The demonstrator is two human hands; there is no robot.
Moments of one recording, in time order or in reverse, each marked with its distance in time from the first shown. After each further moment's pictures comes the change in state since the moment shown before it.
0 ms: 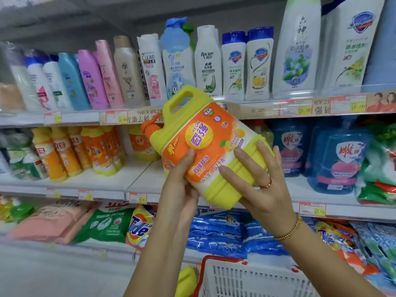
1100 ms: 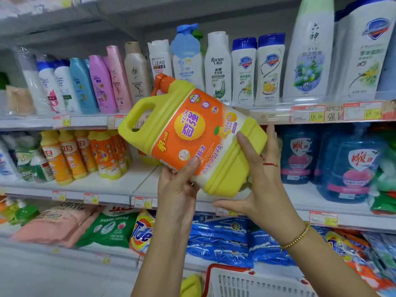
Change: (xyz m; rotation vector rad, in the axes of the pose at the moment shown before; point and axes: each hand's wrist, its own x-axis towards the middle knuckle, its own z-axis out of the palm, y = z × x) left_hand 0.002 0.012 -0.012 0.013 -0.054 0.255; right_hand 0.037 -0.024 -0.004 0.354 -0.256 0.465
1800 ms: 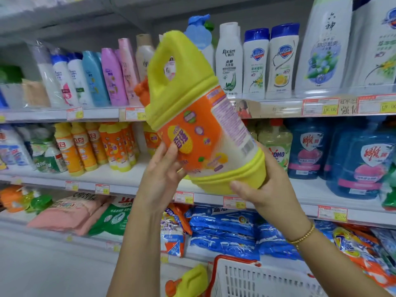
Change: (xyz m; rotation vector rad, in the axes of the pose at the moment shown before) left_hand 0.021 0.034 -0.051 0.254 -0.169 -0.025; right_hand -0.003 -0.025 -0.002 0.799 -0.060 0.237
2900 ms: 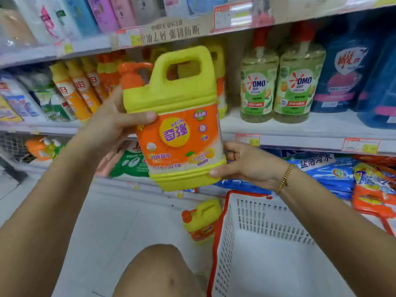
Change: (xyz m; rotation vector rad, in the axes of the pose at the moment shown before) left_hand -0.032 0.042 -0.079 0.562 -0.029 -0.180; right_hand -0.040 0.079 0.042 0.363 -0.433 0.850
